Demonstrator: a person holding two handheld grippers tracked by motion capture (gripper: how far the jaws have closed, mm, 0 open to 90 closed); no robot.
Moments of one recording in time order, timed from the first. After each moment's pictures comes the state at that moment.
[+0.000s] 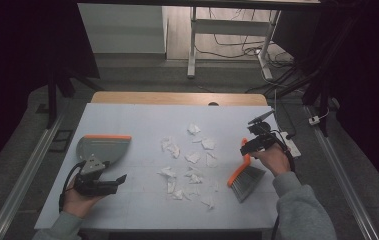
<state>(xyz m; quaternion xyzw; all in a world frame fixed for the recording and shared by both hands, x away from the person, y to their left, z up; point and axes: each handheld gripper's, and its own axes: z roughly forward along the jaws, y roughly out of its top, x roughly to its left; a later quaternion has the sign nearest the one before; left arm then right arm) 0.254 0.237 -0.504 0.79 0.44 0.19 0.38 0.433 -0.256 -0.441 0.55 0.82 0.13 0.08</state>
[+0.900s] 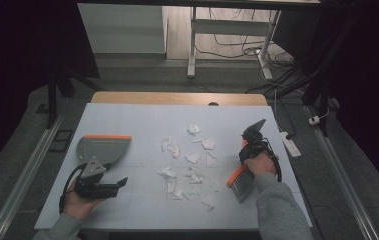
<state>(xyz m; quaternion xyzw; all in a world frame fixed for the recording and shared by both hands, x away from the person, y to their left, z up) 0.248 0.235 -0.504 0.80 0.43 0.19 0.38 0.438 -0.242 -0.488 0.63 0.77 0.04 0.07</state>
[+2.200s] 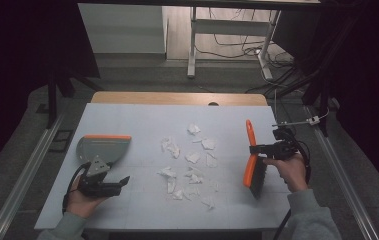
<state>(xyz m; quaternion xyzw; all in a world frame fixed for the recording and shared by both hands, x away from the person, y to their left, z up) 0.254 0.226 -0.505 0.80 0.44 0.20 0.37 0.391 -0.305 -0.421 0.51 0.77 0.37 0.02</state>
